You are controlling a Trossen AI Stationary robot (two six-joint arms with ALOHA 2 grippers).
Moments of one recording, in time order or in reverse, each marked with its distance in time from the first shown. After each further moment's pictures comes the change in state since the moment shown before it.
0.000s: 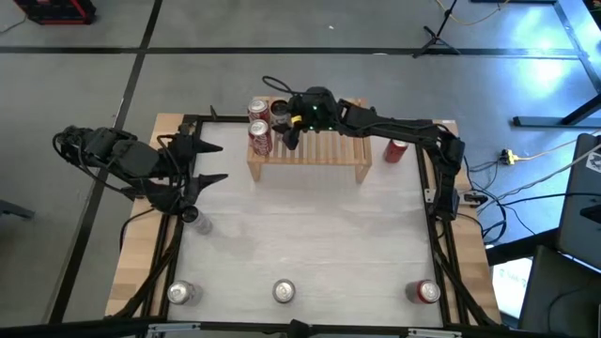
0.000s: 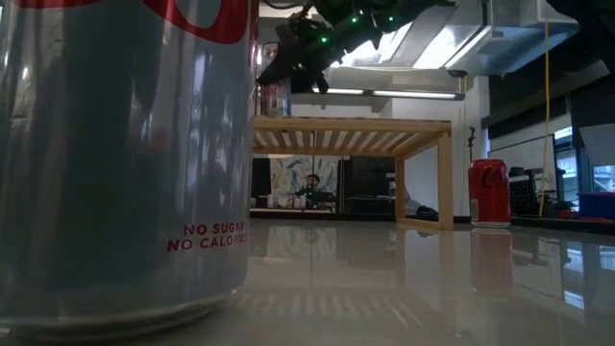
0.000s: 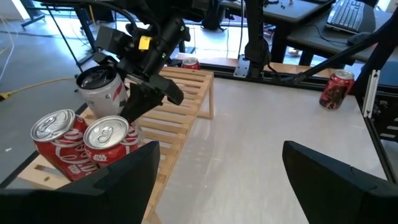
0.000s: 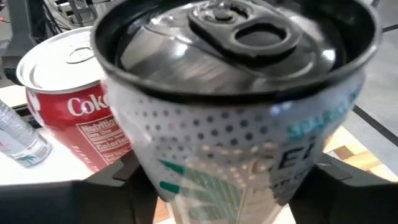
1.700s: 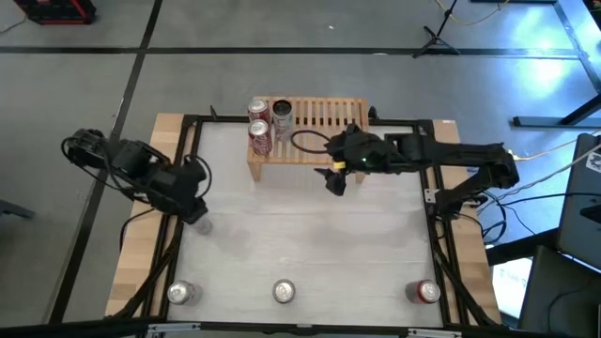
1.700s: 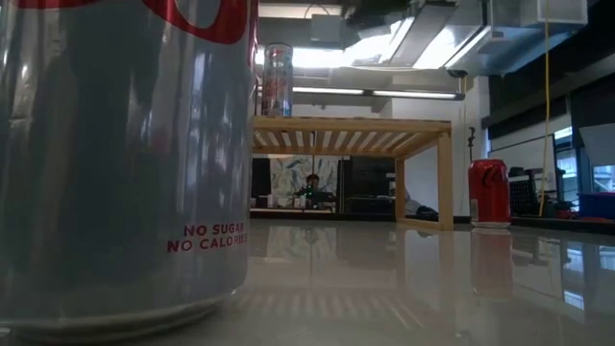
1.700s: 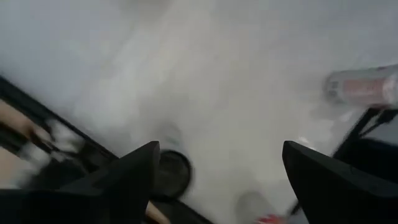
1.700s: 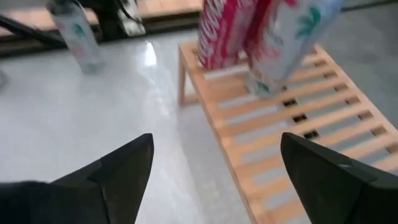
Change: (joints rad) left arm 0.000 0.156 -0.006 -0.599 0.538 -0.861; right arm 0.379 -0.425 -0.121 -0.549 0.370 0.134
